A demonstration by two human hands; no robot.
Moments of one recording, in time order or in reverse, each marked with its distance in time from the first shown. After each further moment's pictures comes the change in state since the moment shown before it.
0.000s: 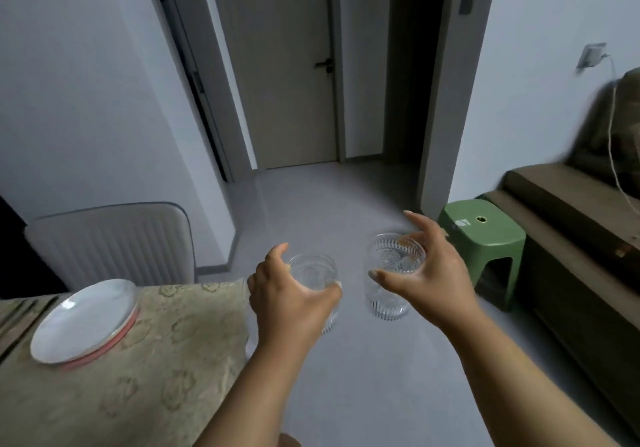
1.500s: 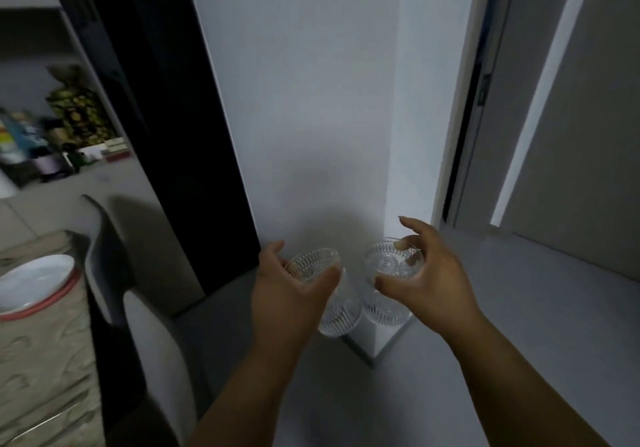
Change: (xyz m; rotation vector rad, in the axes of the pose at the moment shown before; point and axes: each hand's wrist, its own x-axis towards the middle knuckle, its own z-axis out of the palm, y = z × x) left_hand 0.687 -0.197 -0.026 0.026 0.776 -0.438; right_hand 0.622 -0.166 0.596 0.293 -0.773 -0.486
